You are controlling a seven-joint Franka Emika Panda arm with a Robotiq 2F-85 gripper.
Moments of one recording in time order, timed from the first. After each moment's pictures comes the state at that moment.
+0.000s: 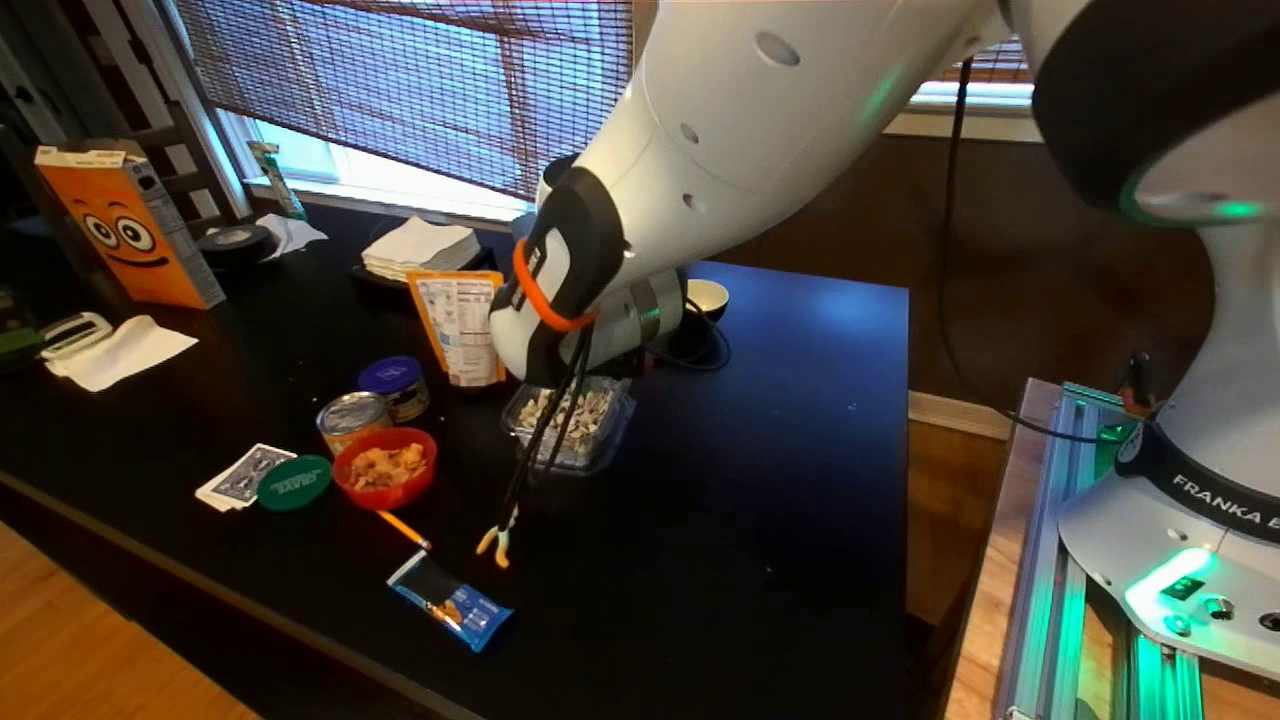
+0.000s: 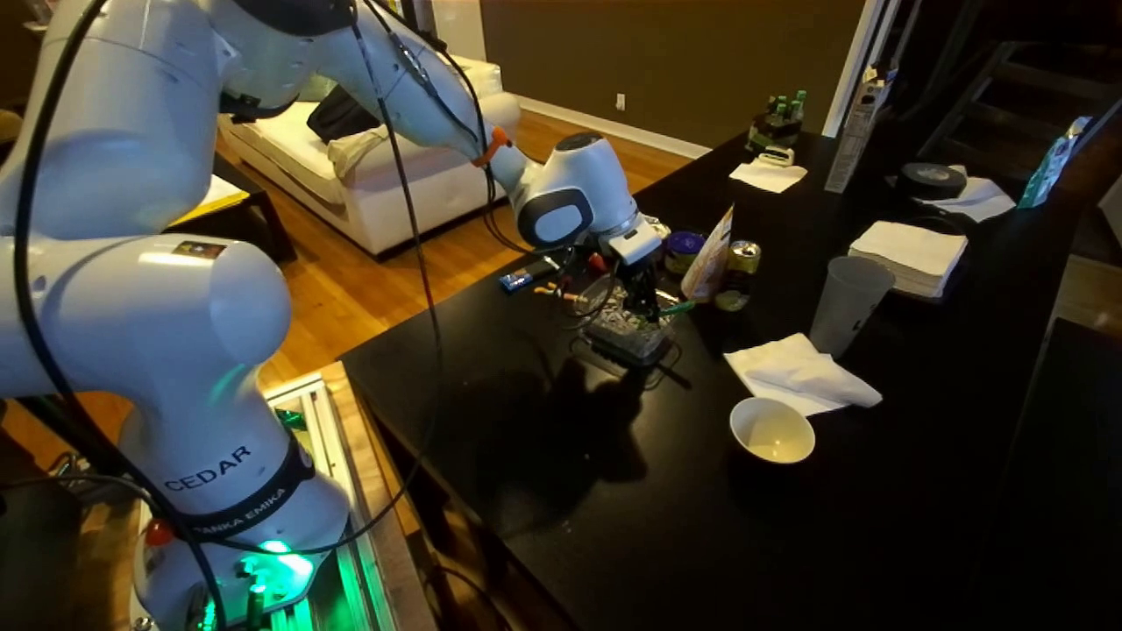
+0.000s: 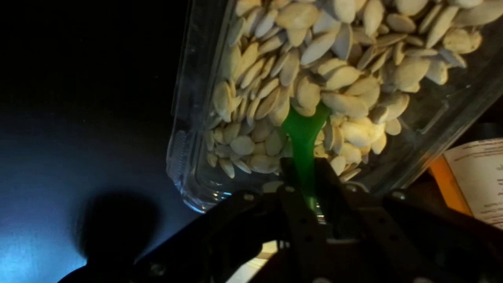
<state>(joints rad) 1.11 0.96 -0.86 -2.03 0.97 2.82 0.58</state>
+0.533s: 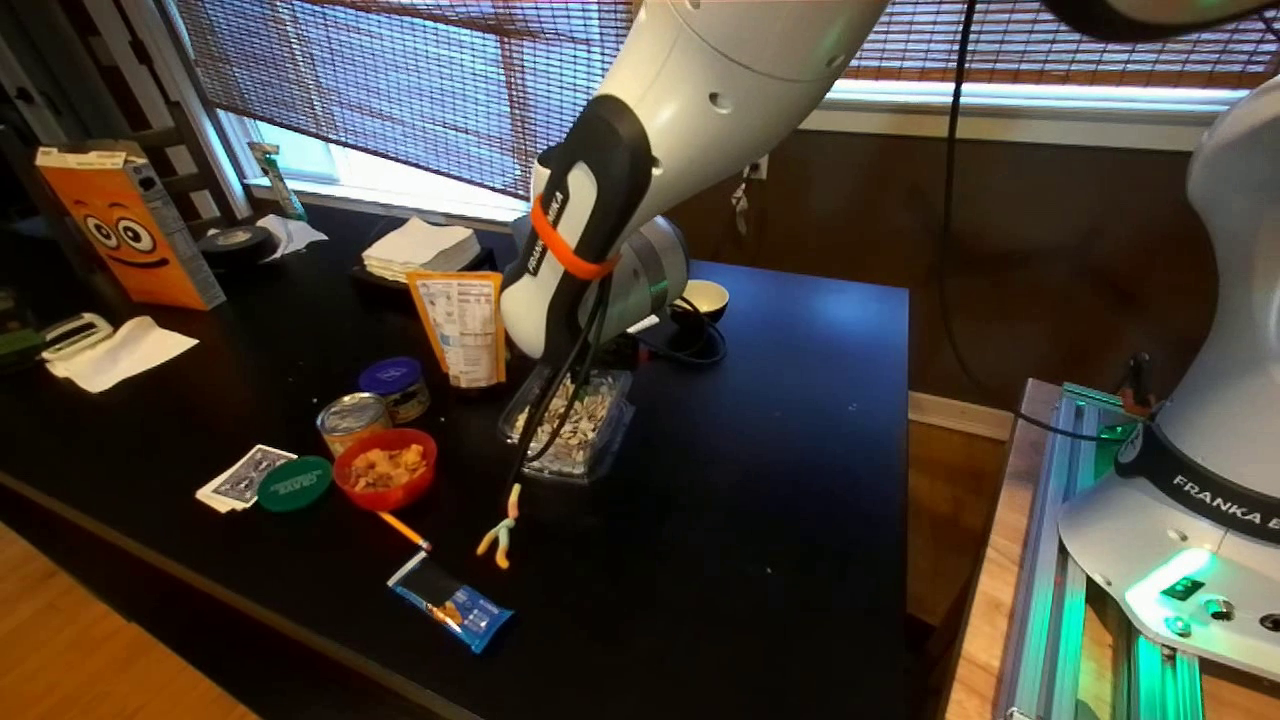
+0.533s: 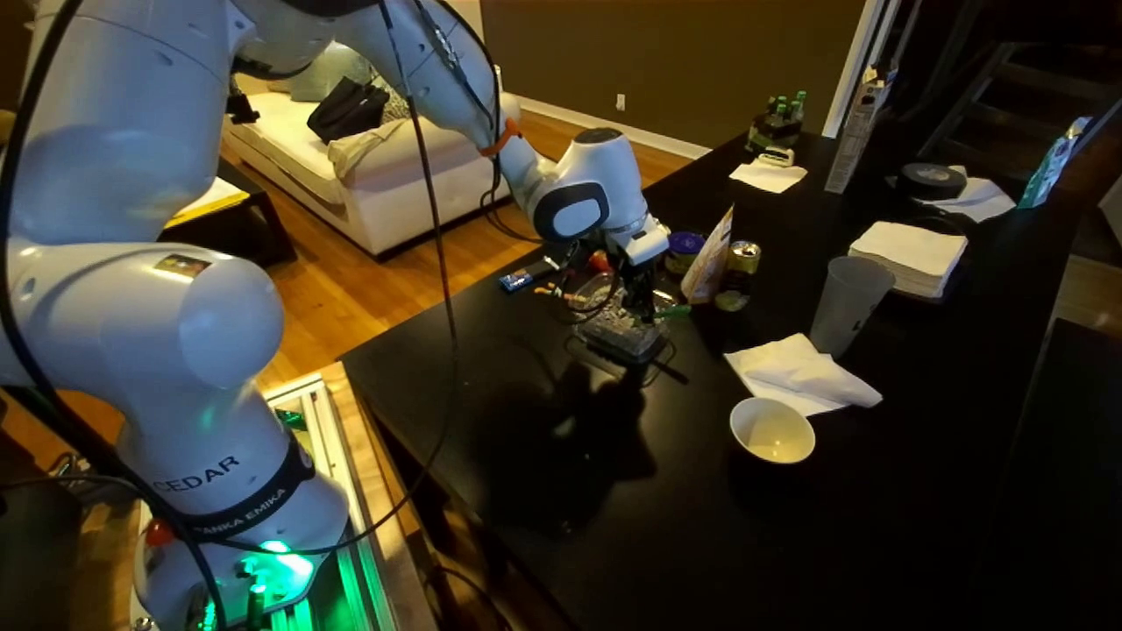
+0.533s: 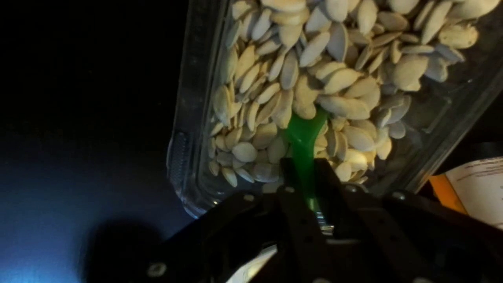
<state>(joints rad) 0.91 0.81 -0.69 -2.03 0.70 2.82 0.74</state>
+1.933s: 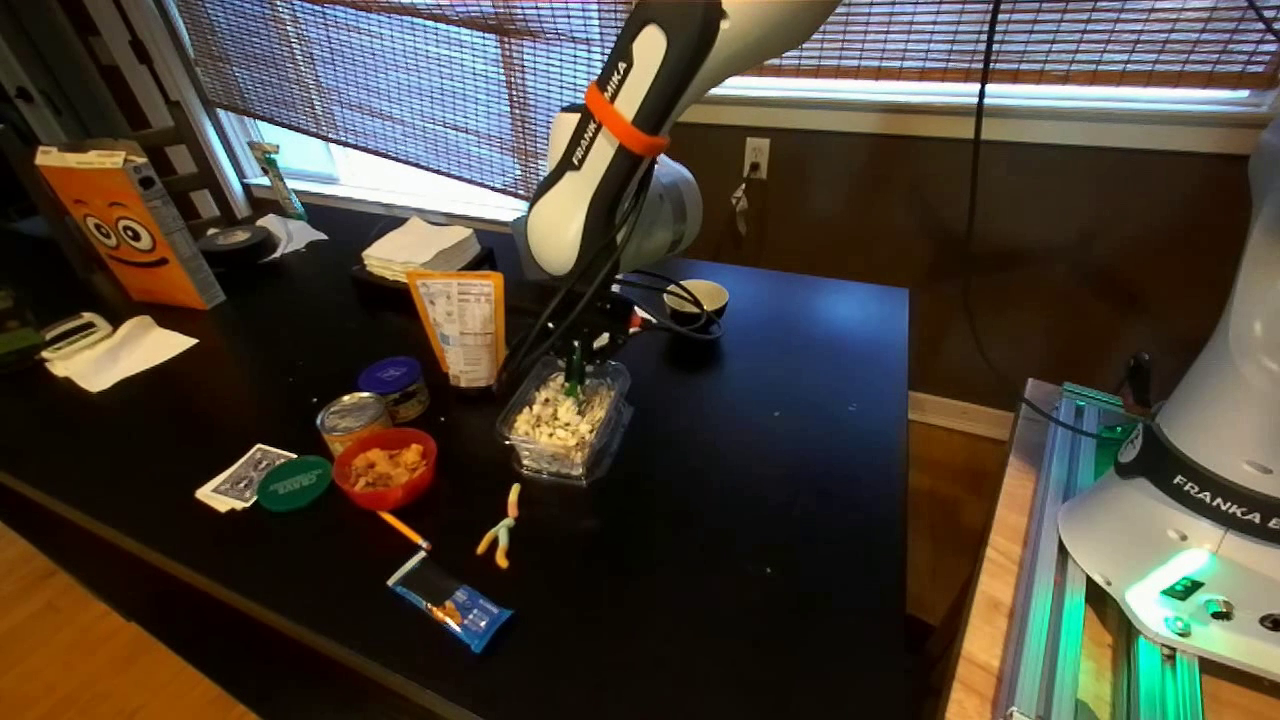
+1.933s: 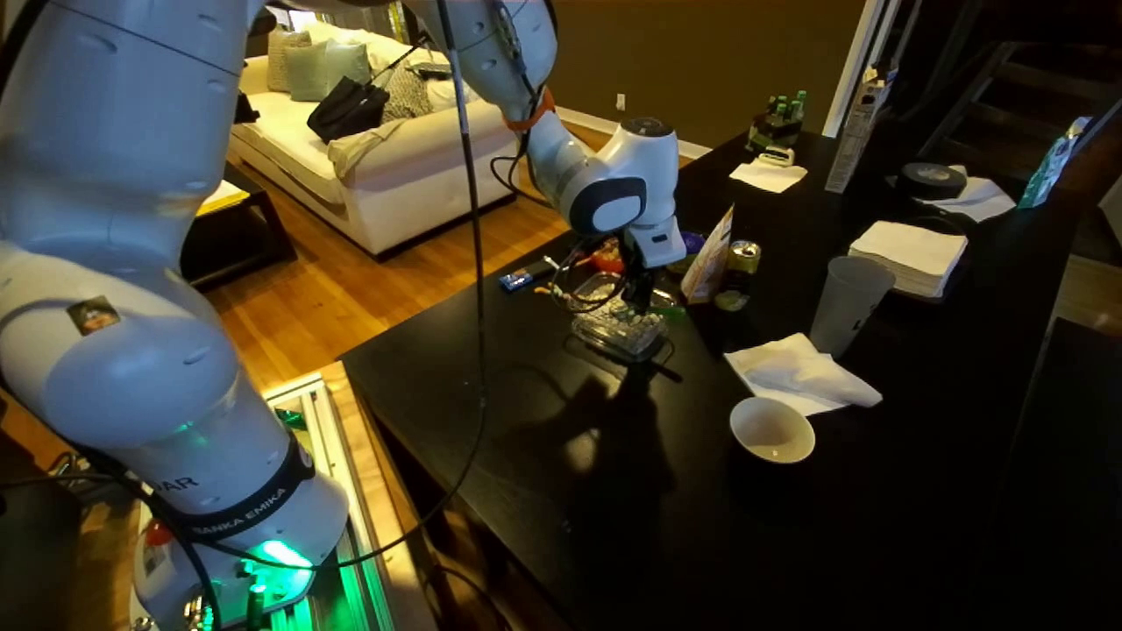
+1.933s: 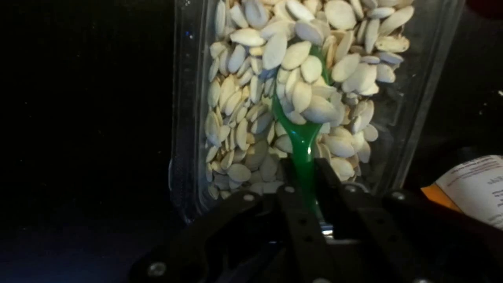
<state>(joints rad) 0.34 0.60 -0.19 -2.03 0.35 2.77 0.96</state>
